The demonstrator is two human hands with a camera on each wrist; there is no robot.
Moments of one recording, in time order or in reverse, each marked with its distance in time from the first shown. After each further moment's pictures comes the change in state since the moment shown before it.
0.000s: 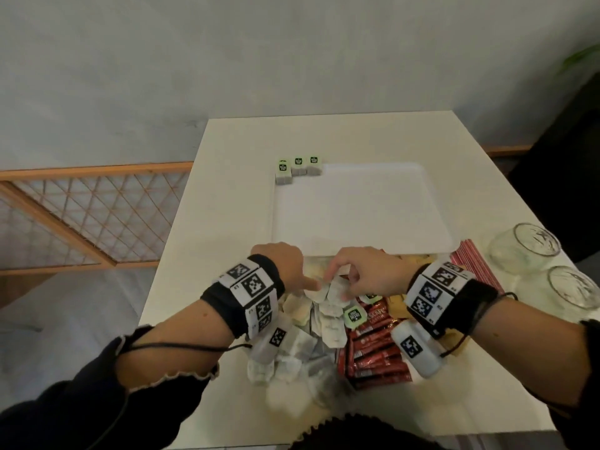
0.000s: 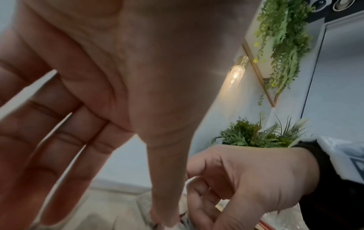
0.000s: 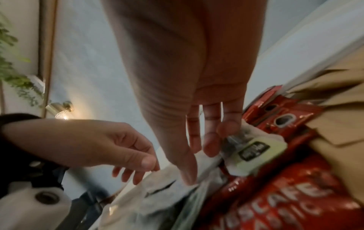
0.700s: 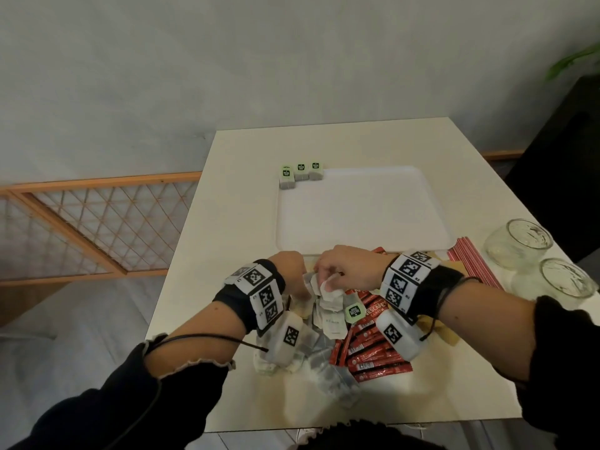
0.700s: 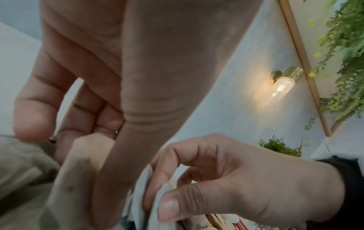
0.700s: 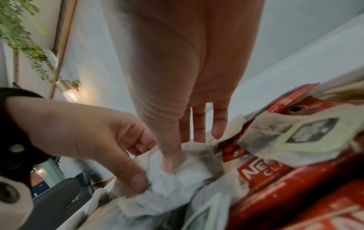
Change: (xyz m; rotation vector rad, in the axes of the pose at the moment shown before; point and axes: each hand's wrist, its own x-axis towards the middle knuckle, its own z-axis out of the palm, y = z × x) left_hand 0.002 -0.002 0.024 -0.256 -0.022 0.061; right_hand 0.020 -0.012 0.015 -0.204 -0.034 -0.192
